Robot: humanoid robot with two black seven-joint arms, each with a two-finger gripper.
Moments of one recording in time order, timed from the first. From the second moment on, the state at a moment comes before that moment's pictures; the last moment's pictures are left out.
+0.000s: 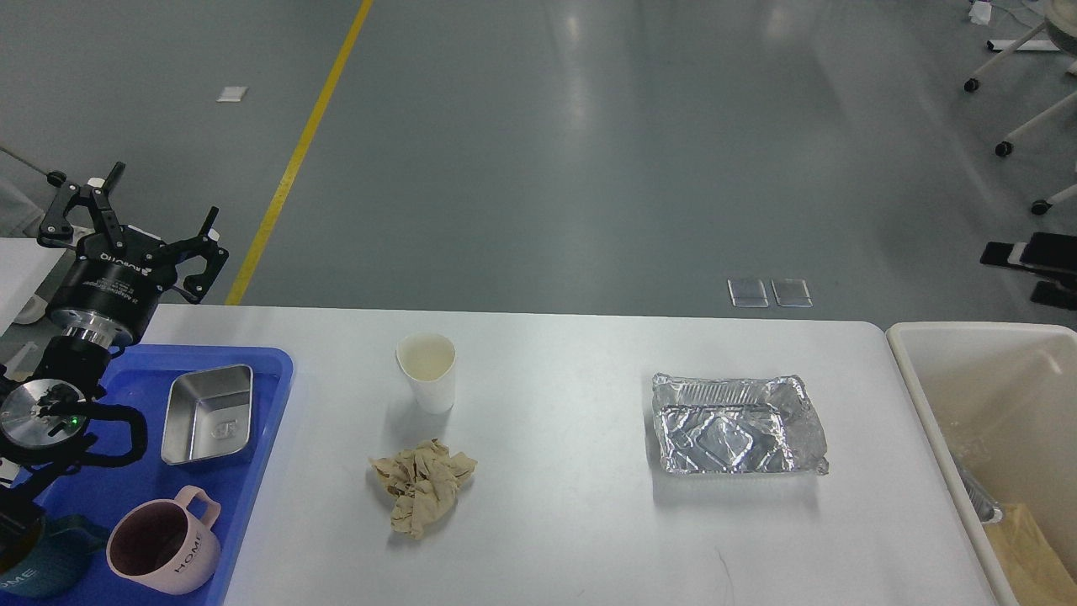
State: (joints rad) left arm -0.50 0.61 -0.78 -1.05 -0.44 -0.39 -0.34; right arm 0.56 -1.35 0.78 1.41 -1.01 0.56 0.26
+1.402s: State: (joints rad) left arm -0.42 0.69 -0.78 -1.04 -0.43 -0.45 -0.34; right arm 0.55 -0.71 0.52 1.00 -1.63 0.32 0.28
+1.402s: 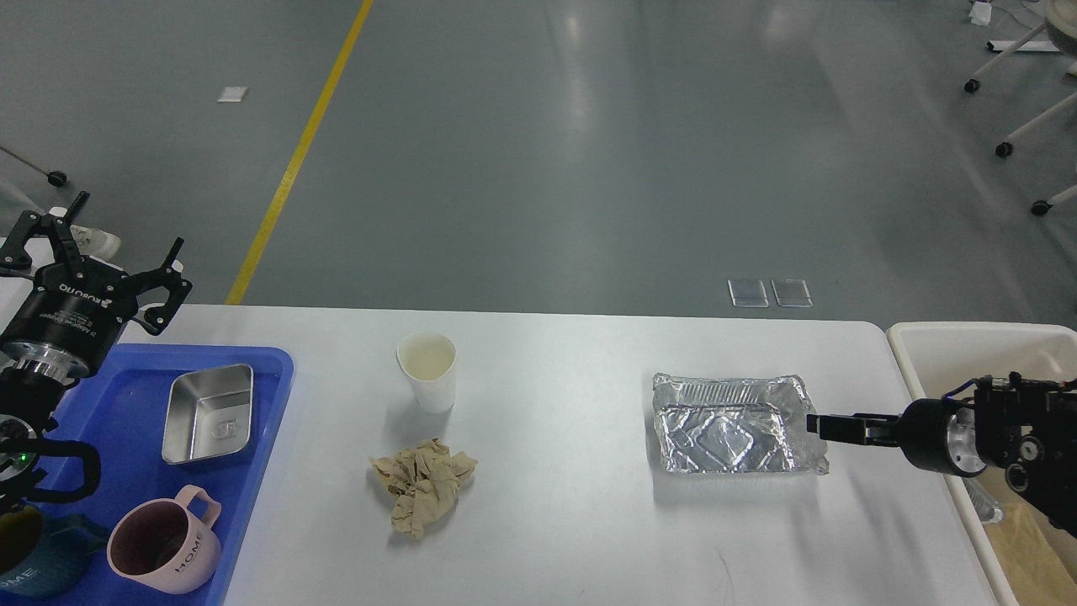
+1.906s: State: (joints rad) left arm -0.42 0.69 -0.78 -1.04 -0.43 -0.45 -0.34; right arm 0.61 -0.52 0.38 0.75 -1.70 0.15 0.28
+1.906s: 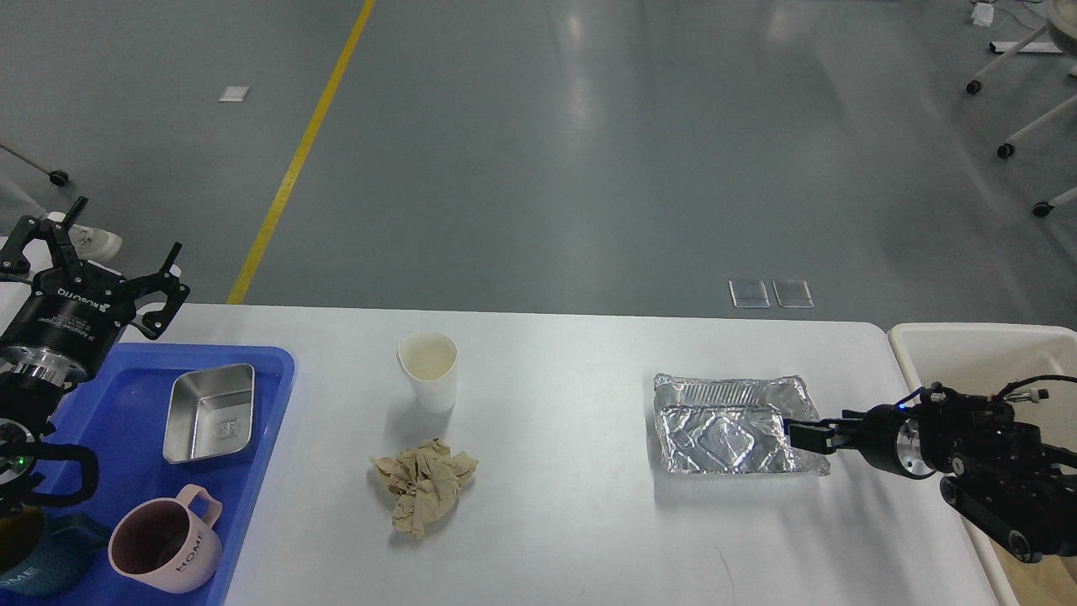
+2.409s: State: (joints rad) left arm -0.42 0.69 -0.79 -1.04 -0.43 -0.45 -0.34; right arm 0.61 -0.46 0.38 0.67 -1.69 0.14 0.30
